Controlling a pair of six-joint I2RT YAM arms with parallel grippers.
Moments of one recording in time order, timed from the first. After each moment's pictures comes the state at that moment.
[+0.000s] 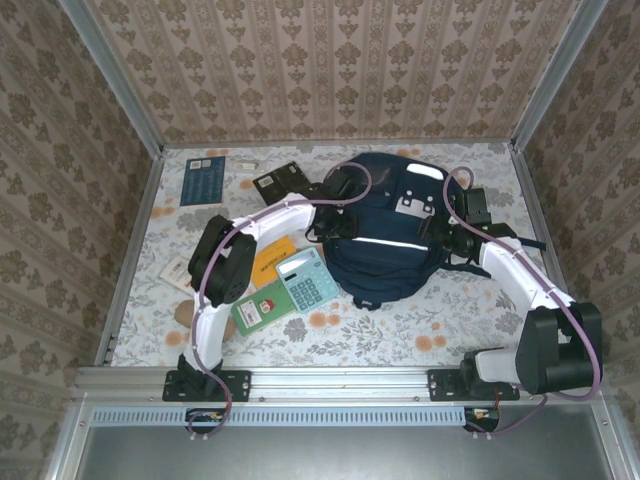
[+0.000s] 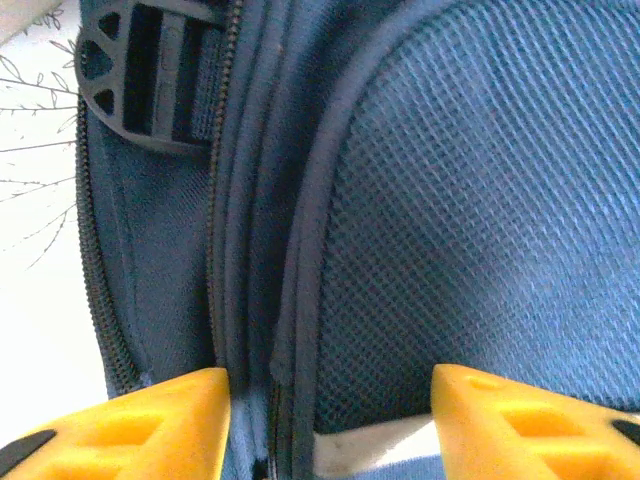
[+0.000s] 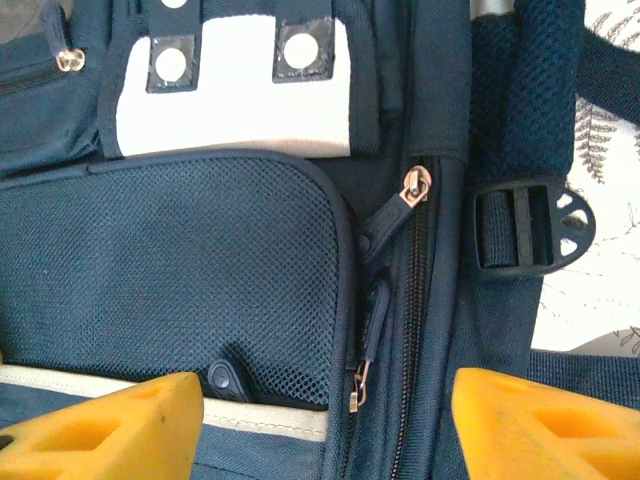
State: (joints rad) left arm -0.75 2.12 1.68 -0.72 0.08 -0.61; right arm 0.06 1.31 0.87 -0.51 -0.06 0.49
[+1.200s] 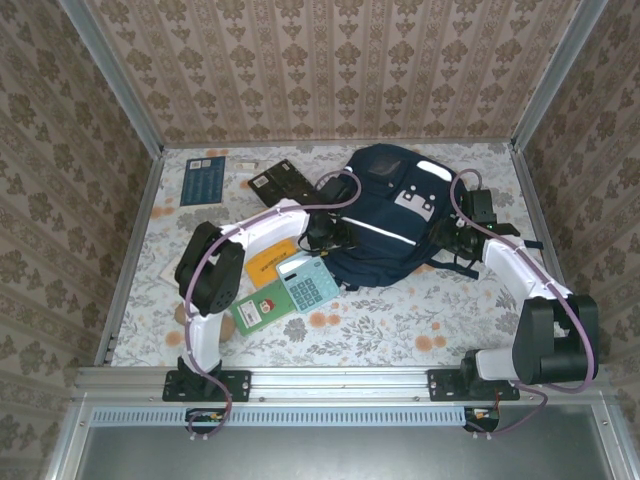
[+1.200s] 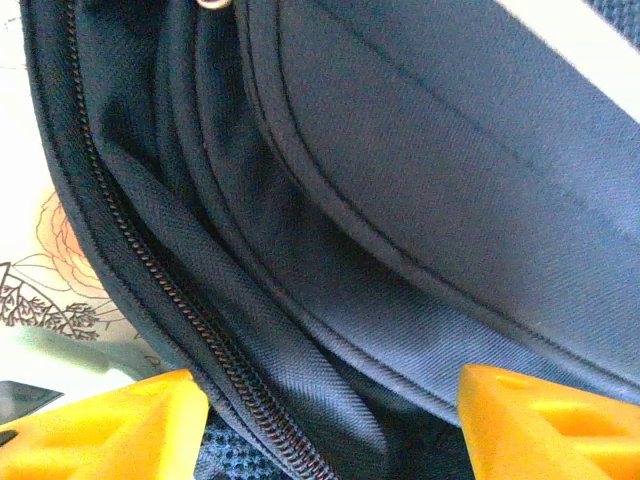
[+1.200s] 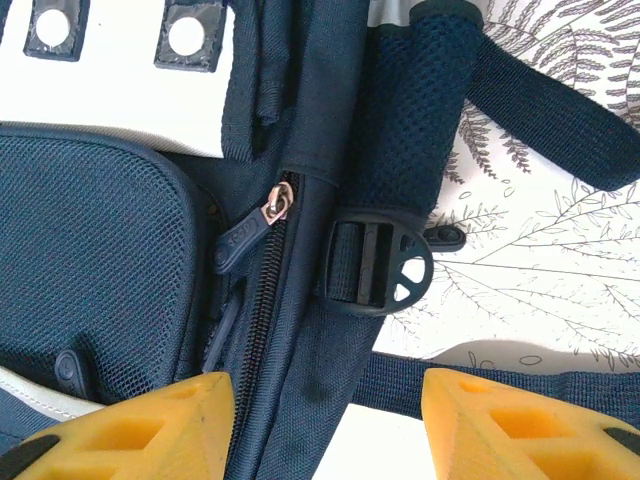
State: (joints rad) left arm -0.78 2.00 1.56 -0.79 0.14 -0.84; right arm -0.01 1.35 0.86 -0.51 -0.06 0.49
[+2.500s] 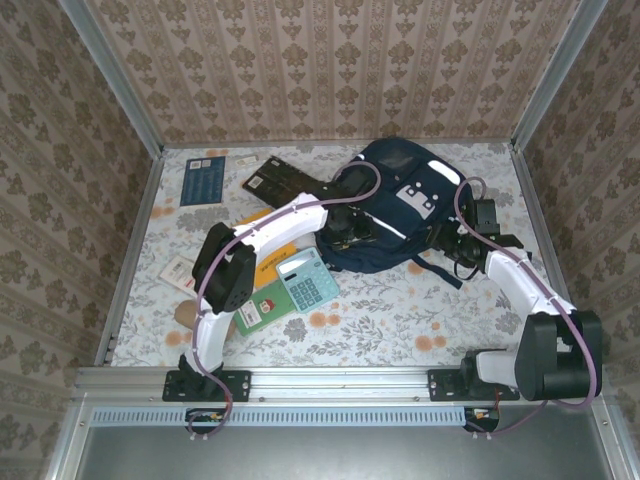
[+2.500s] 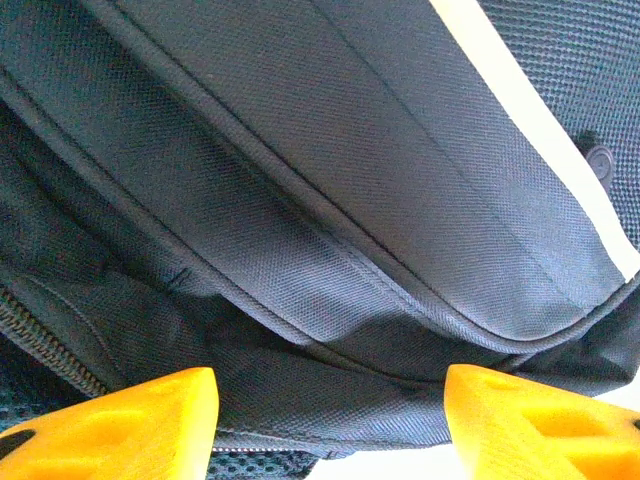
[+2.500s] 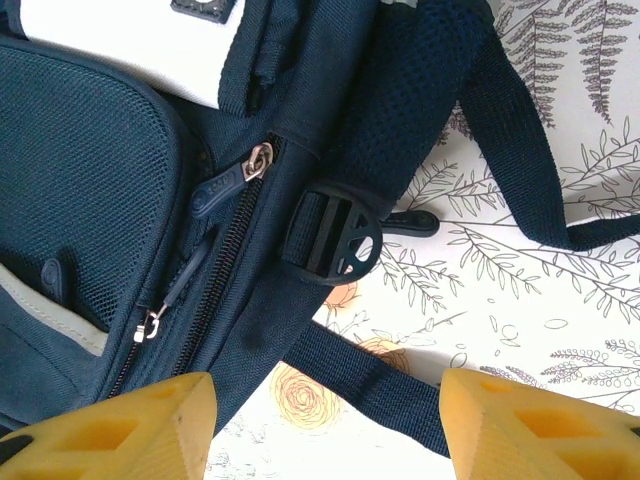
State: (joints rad) left arm -0.85 2.08 1.79 -0.88 0.13 -0.94; right arm -0.02 1.27 0.77 -0.47 -0.12 0.52
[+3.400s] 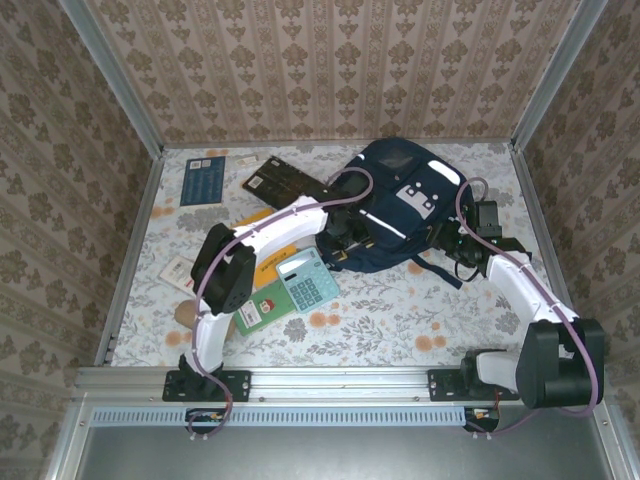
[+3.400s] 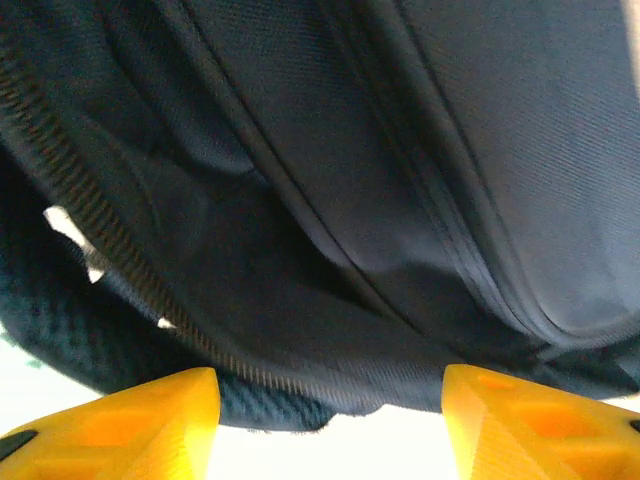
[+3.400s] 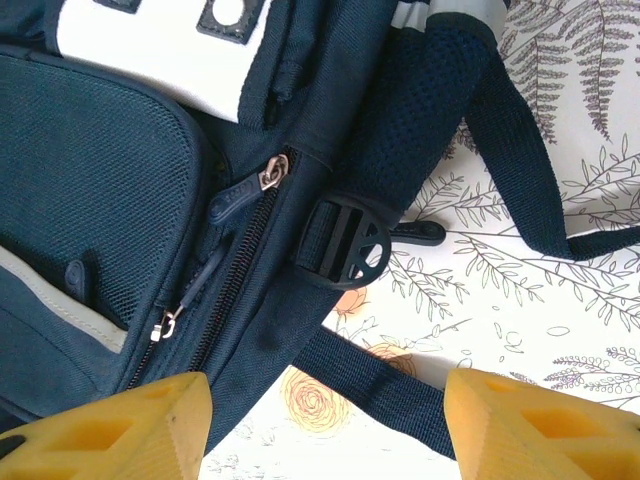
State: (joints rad) left arm -0.86 2.08 1.75 -0.92 0.16 -1.14; right arm -0.02 1.23 0.76 -0.45 -0.12 0.52
